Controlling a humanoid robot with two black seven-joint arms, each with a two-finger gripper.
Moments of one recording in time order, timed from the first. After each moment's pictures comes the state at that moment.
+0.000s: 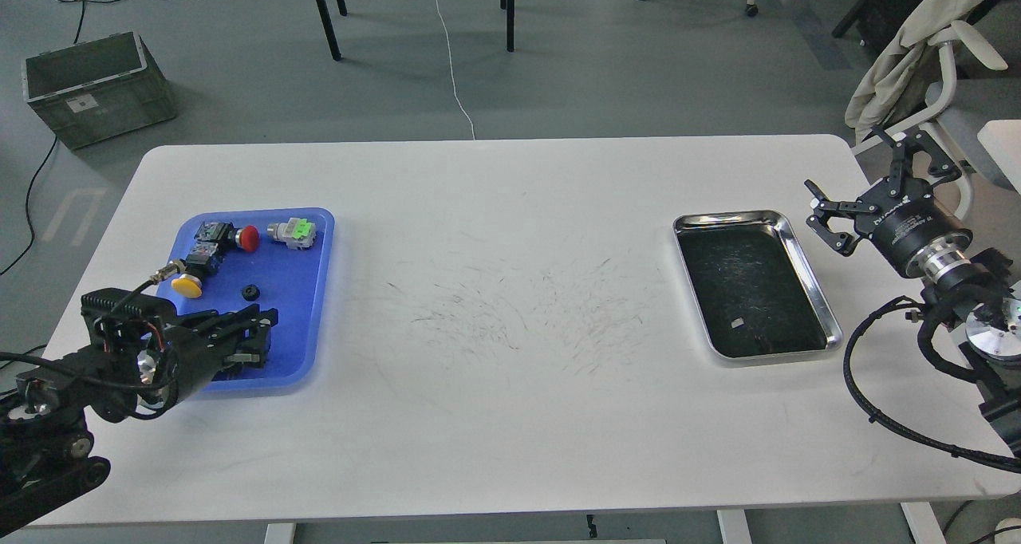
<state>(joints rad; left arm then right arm) -0.48 0.83 -0.31 -1.29 1.72 0.14 -0.01 0.50 -0.49 1.06 0.73 0.02 0.49 0.01</state>
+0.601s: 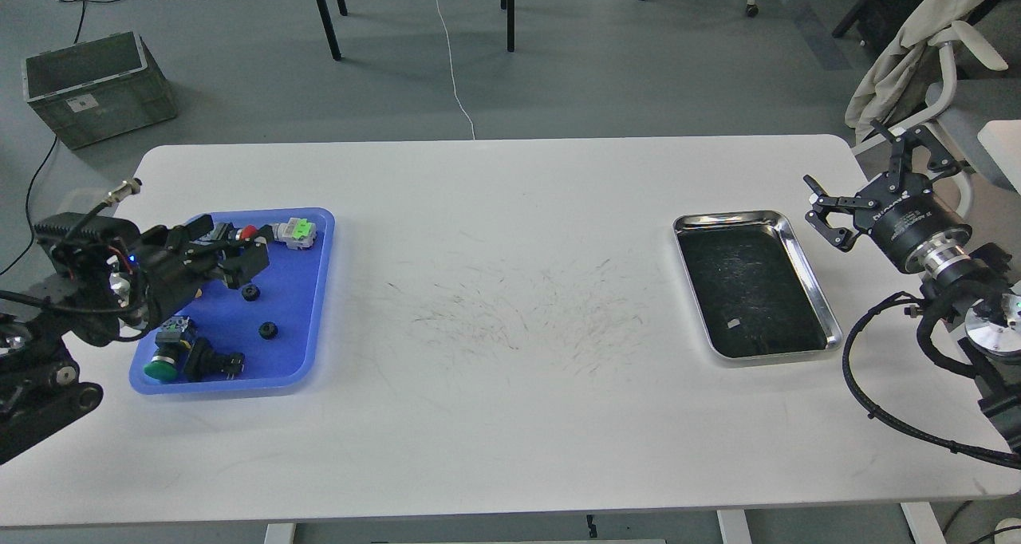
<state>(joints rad) -0.59 0.85 -0.53 -1.29 1.61 0.17 -0.02 0.52 -0.49 1.06 0.74 0.02 0.49 0.01</state>
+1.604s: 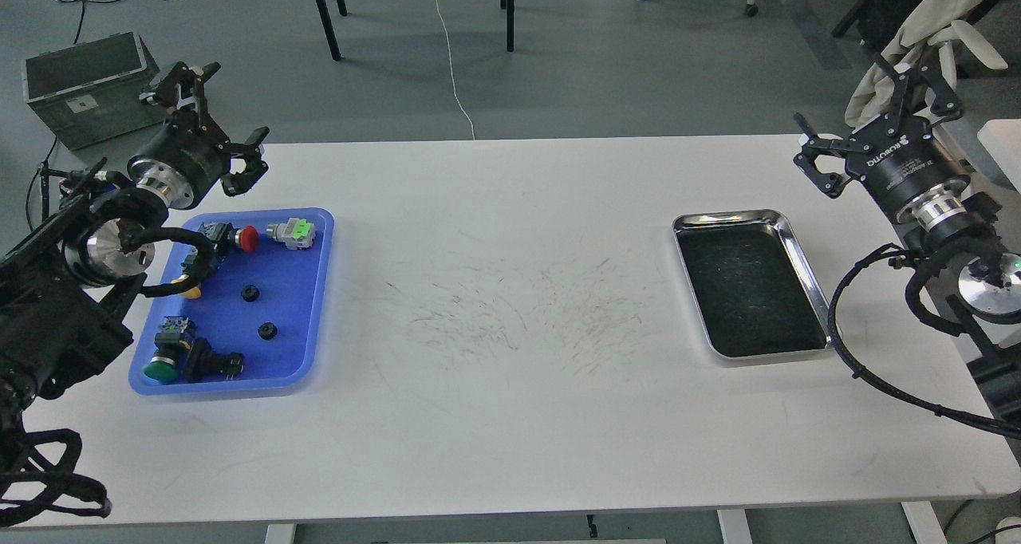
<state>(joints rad) -0.80 0.35 -0.88 -0.49 0.11 -0.37 -0.13 0.55 -0.47 1.12 0.83 0.04 0.48 0.01</state>
